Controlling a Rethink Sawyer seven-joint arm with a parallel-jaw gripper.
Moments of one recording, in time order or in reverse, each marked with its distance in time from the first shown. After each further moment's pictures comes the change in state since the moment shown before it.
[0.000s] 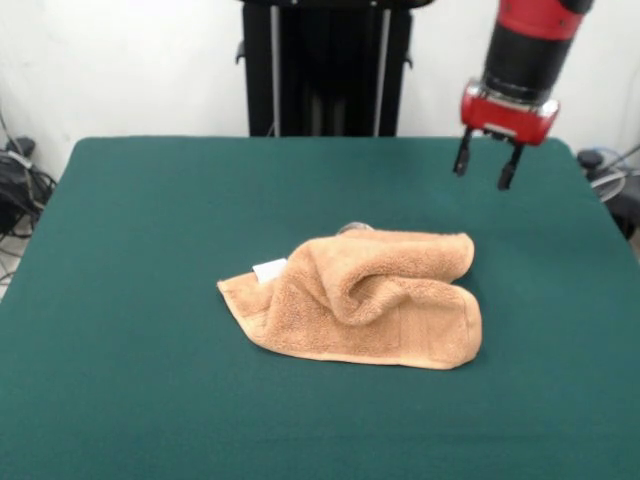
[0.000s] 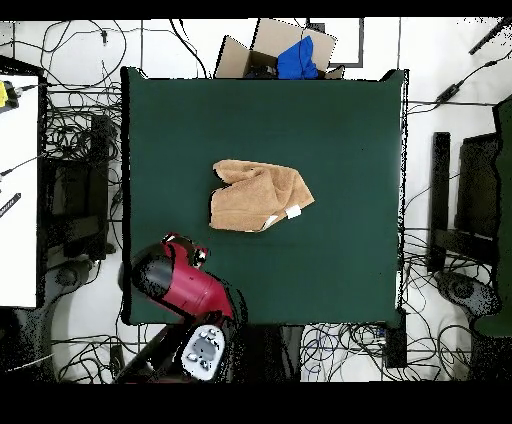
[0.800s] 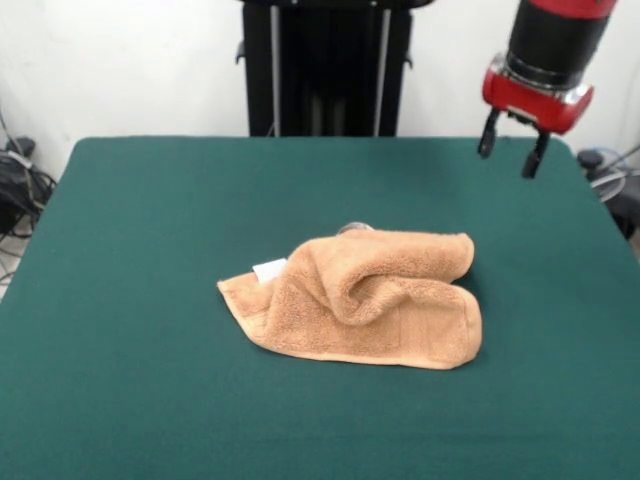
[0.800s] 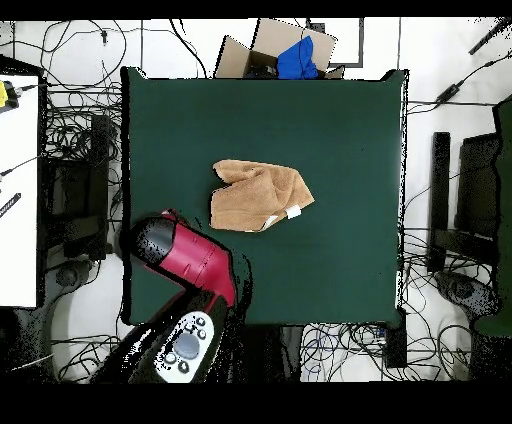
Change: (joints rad) arm 0.063 0.058 -0.197 -0.252 0.017 0.412 0.201
